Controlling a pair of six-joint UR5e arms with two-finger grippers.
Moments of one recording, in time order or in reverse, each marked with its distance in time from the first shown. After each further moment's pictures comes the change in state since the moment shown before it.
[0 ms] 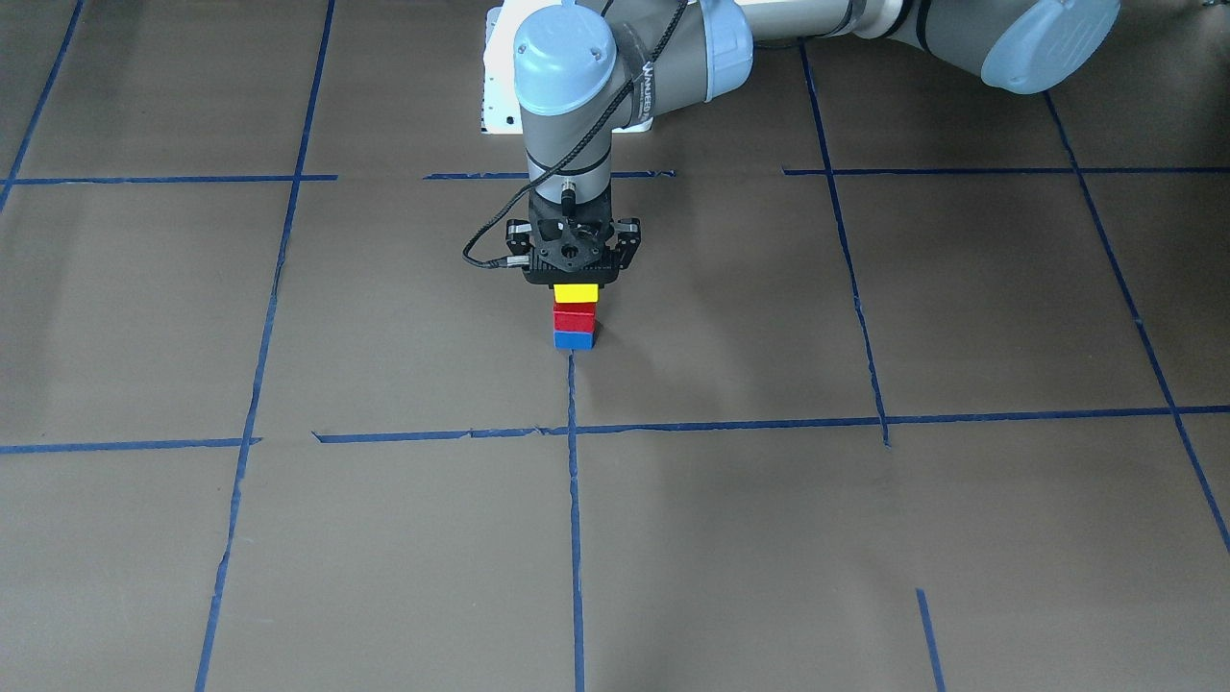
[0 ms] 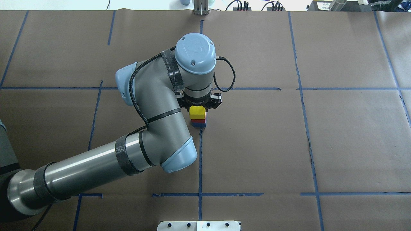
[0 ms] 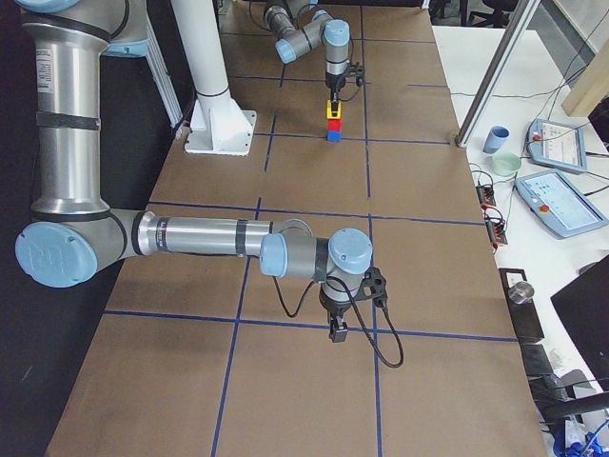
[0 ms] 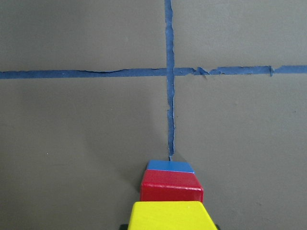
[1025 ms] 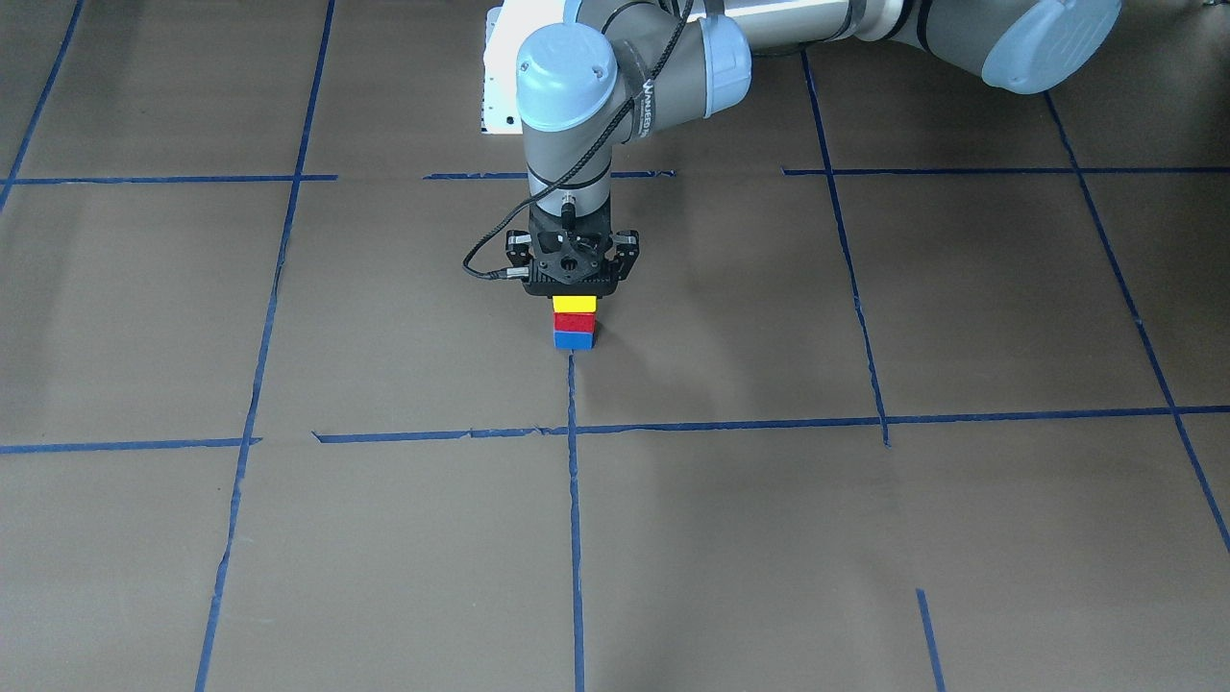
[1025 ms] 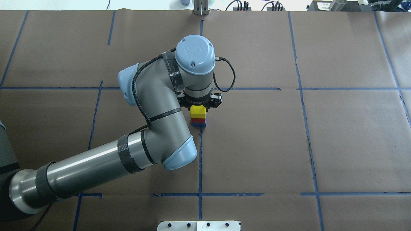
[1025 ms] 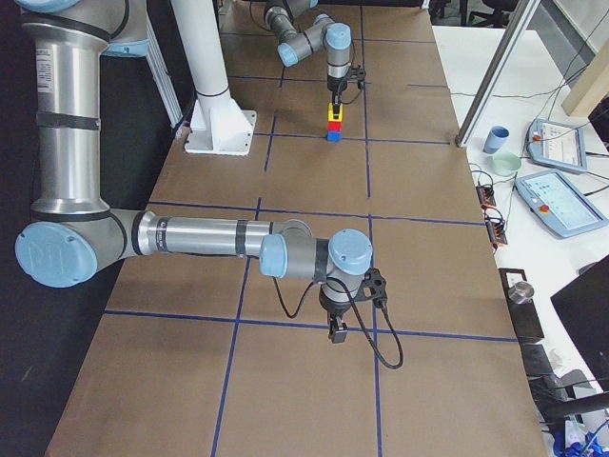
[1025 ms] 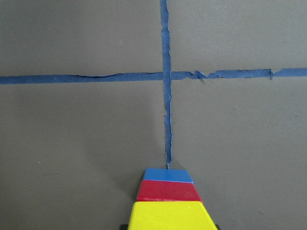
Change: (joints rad) left arm -0.001 0.001 0.029 -0.038 0.001 0.001; right arm 0.000 0.000 -0.003 0.000 0.000 0.000
